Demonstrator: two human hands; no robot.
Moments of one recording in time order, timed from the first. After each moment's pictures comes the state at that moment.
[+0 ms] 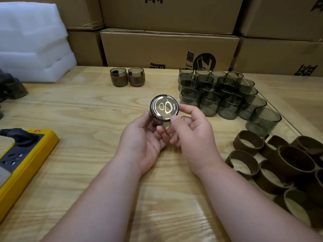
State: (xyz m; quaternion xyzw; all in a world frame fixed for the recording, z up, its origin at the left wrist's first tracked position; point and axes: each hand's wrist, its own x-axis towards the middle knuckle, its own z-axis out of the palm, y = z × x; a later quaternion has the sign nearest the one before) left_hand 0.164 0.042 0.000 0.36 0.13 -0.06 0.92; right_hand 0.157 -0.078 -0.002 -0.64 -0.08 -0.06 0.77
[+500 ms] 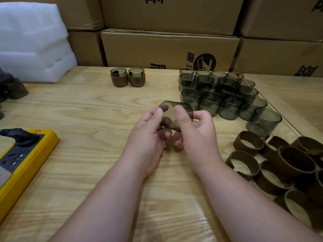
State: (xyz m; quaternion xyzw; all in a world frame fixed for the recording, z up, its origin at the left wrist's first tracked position) left_hand 0.162 0.033 -0.010 0.47 0.02 0.00 0.88; right_hand 0.160 -0.079 -0.003 -0.65 0.01 -0.08 0.75
